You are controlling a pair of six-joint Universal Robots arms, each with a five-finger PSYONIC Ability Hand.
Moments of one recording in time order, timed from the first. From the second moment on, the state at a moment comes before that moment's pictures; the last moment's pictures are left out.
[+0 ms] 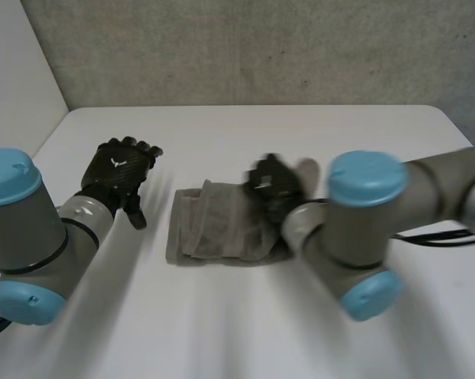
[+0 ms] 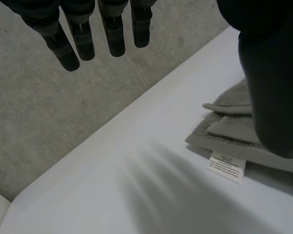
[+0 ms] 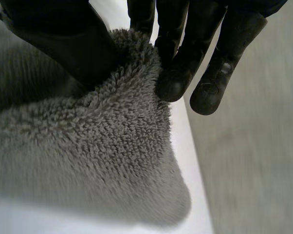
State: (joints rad) left arm 4.37 -1.93 -1.66 3.44 -1.49 3.49; right arm 2.27 -0.89 1.23 -0.15 1.46 2.20; left_hand 0.26 0.26 0.26 0.26 0.23; right_hand 1.32 1.30 1.34 1.33 1.17
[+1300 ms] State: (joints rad) left arm 4.22 -2.09 -1.48 3.30 -1.58 3.21; right arm 2.14 -0.86 1.06 0.14 1.30 2.93; left_hand 0.26 0.26 0.26 0.26 0.22; right_hand 0.21 0.24 0.24 0.25 0.06
